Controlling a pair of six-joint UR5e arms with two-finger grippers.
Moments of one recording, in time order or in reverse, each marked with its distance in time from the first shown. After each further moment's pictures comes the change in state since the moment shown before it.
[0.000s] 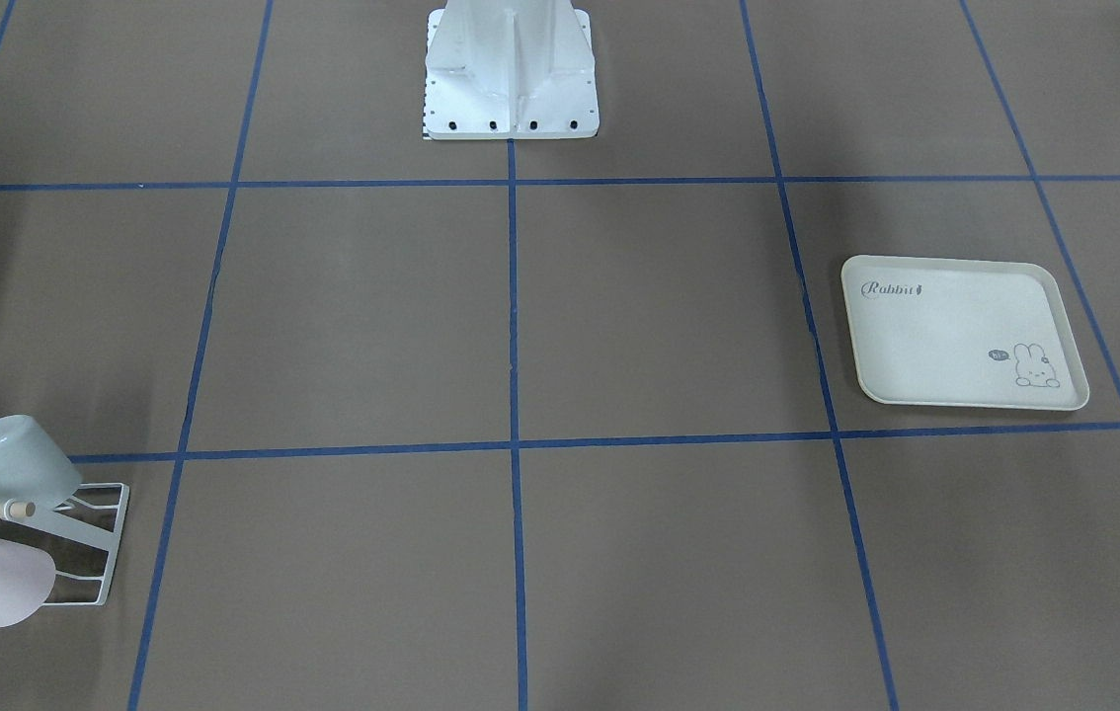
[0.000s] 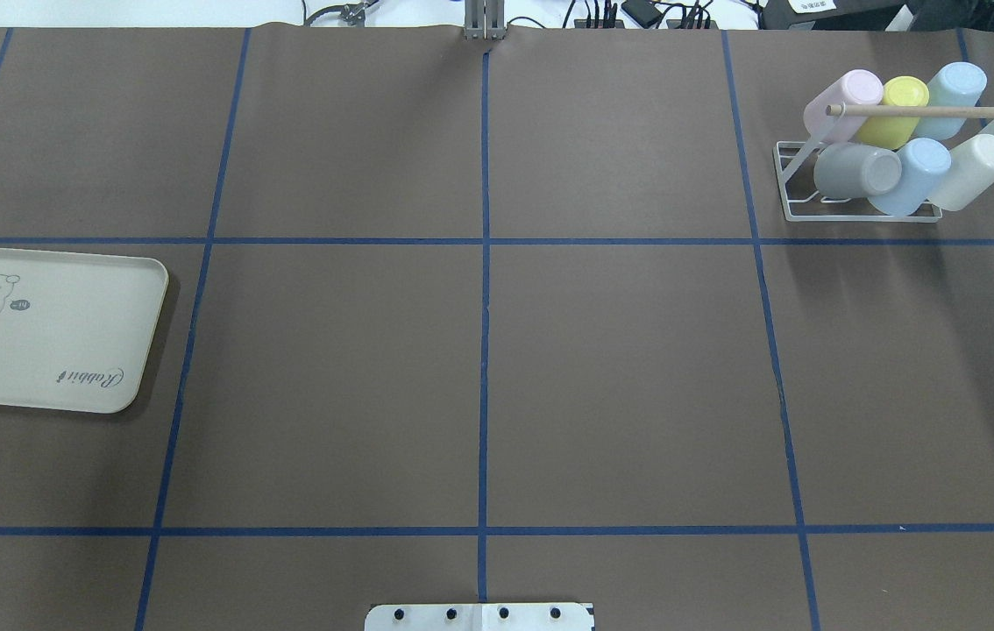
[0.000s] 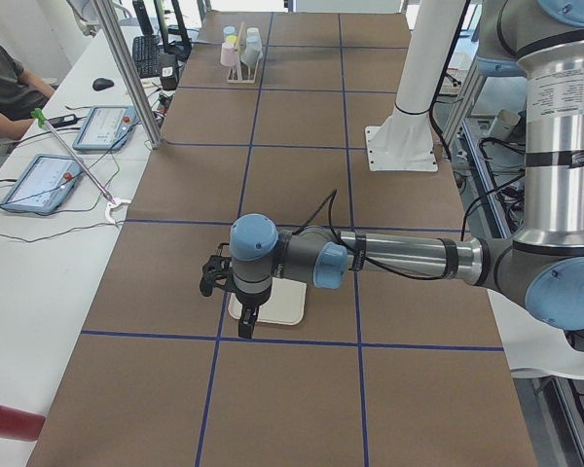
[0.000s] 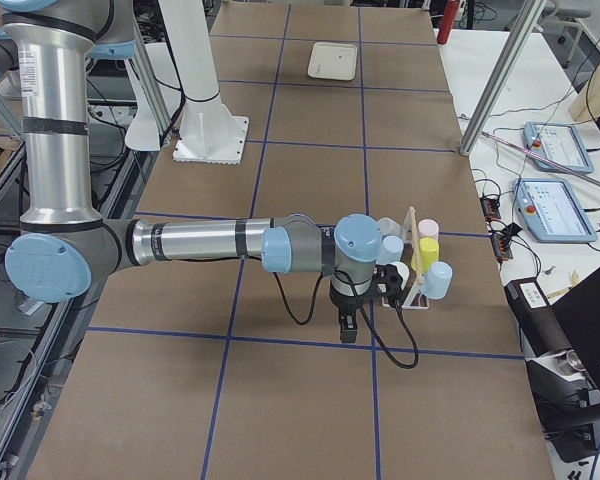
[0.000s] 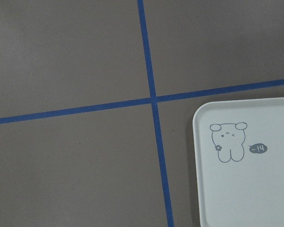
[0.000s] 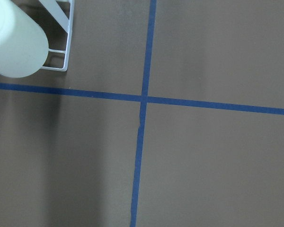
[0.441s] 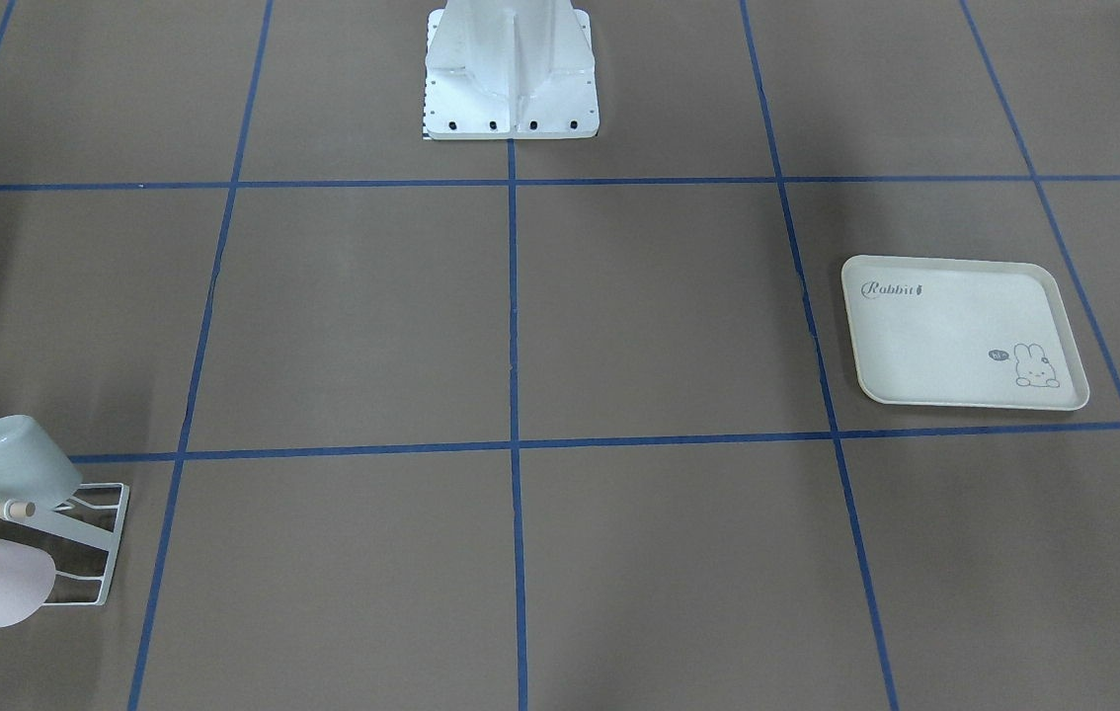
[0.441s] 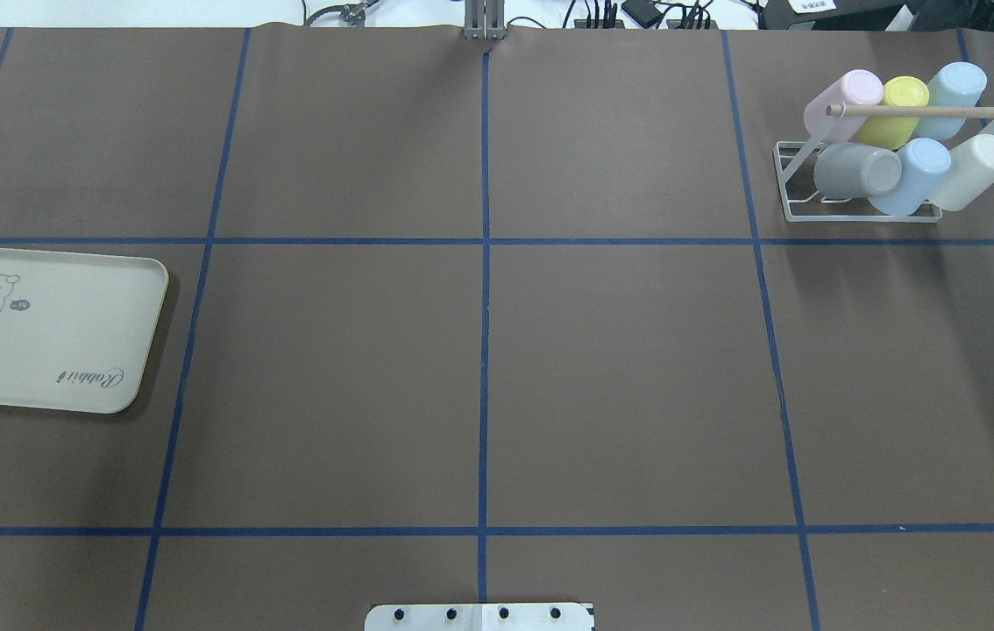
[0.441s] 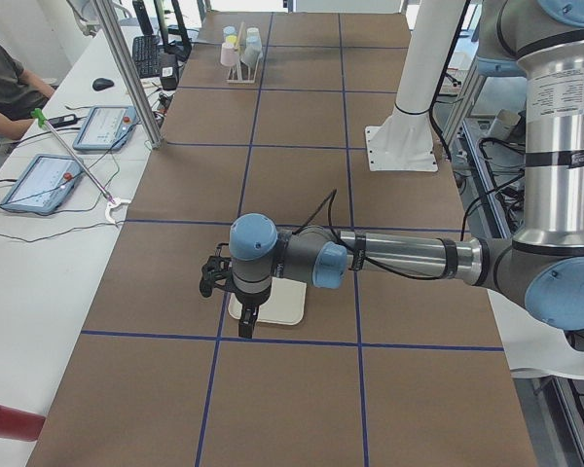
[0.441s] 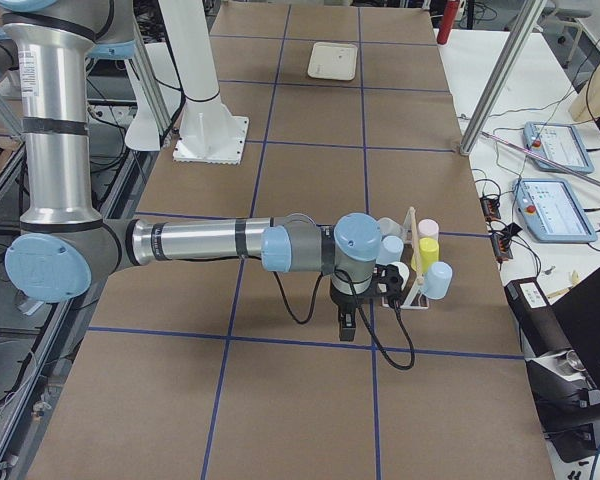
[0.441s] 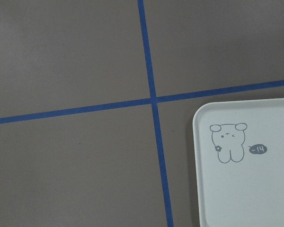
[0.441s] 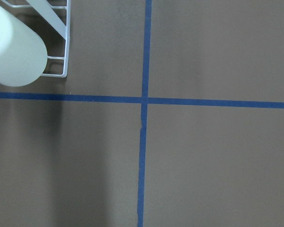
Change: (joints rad) left arm 0.000 -0.001 -0.001 0.000 0.000 -0.042; right arm 0.000 0.000 0.003 0.001 0.009 0.059
